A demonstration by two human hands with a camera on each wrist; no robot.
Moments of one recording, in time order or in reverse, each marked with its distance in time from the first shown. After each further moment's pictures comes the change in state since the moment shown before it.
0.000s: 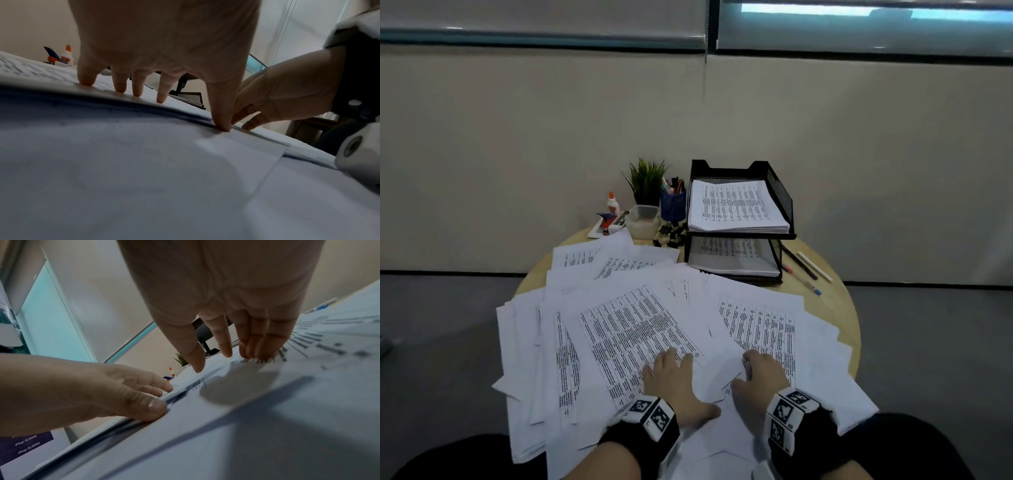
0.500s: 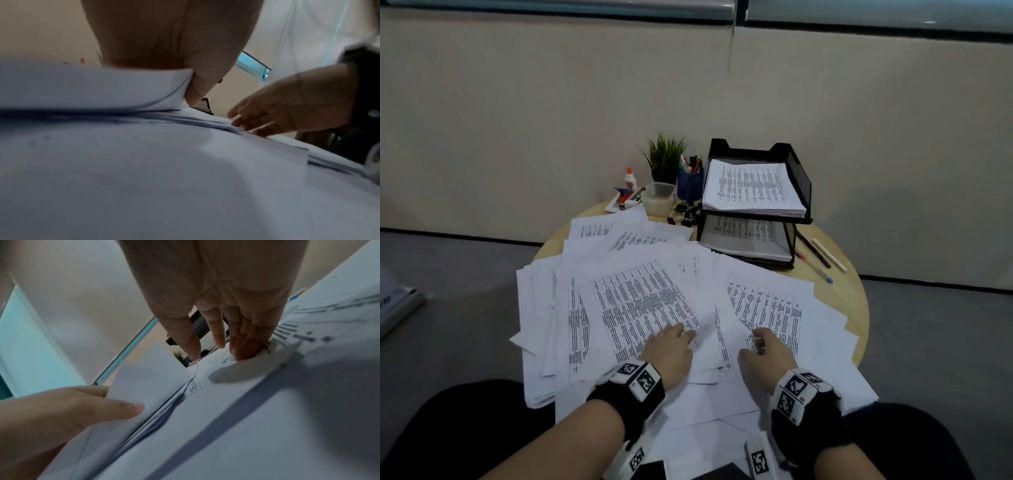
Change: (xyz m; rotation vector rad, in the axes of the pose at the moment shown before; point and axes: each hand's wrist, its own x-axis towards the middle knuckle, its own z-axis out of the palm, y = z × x) left_hand -0.006 -0.011 -0.011 -0.046 0.022 0.125; right_hand -0.007 0.009 -0.006 0.378 0.027 0.078
